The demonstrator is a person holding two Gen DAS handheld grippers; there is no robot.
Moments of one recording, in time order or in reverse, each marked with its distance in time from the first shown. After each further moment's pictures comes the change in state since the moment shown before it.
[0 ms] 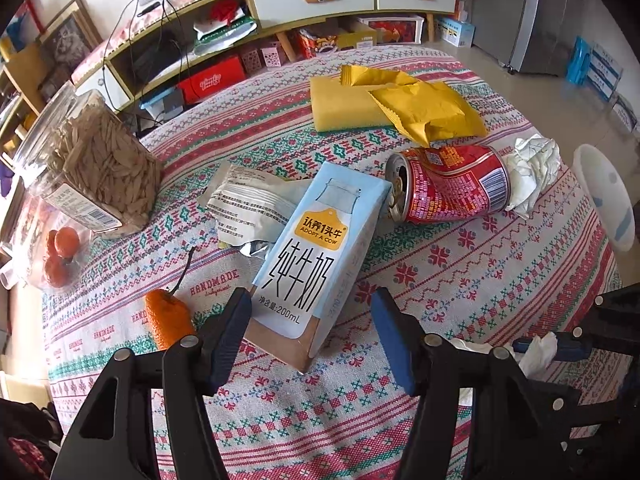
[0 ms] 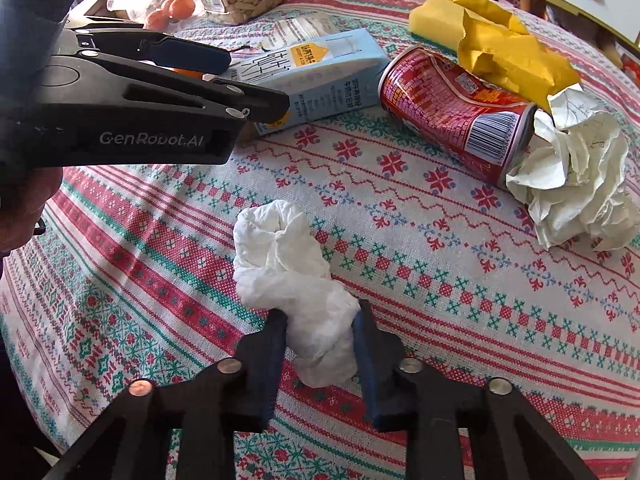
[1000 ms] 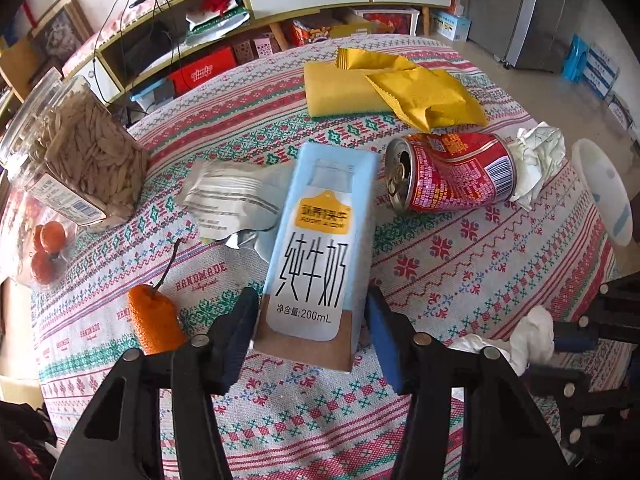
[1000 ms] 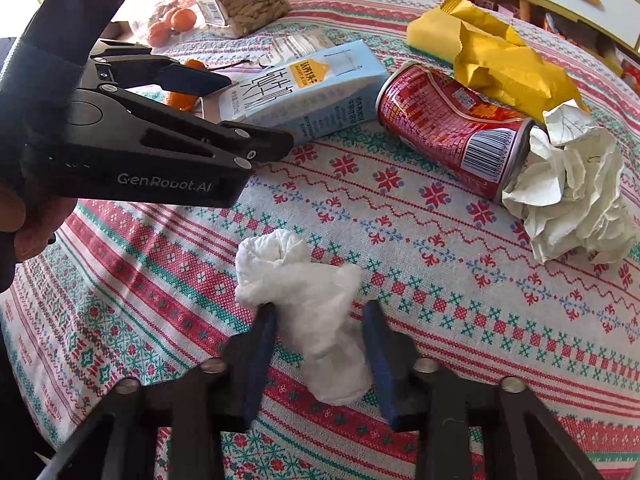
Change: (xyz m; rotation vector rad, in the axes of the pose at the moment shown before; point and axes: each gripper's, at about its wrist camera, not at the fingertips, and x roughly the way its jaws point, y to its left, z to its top) left arm 0.010 0.002 -0.004 -0.022 0.022 -0.042; right arm -0.004 -0.003 -0.003 0.003 -0.029 0.003
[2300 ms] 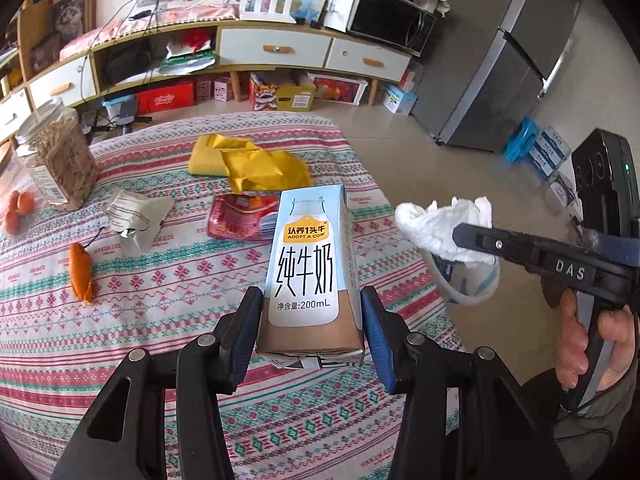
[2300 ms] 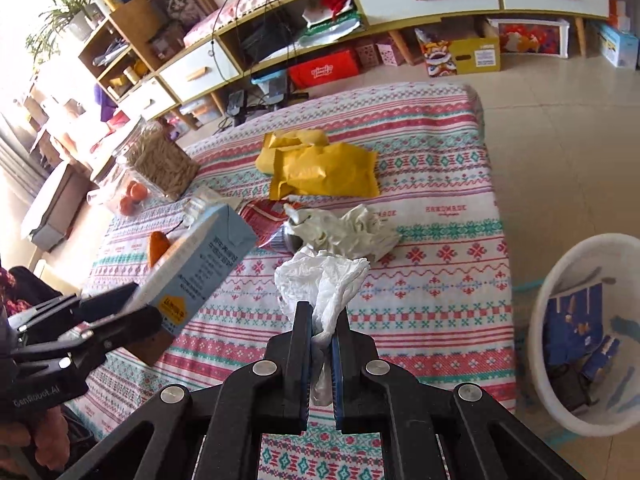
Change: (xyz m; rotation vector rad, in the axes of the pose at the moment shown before) left arm -0.136 -0.113 -0.022 -0.147 -0.182 -0.264; right arm -0.171 -0.127 -0.043 0.415 -0.266 0.025
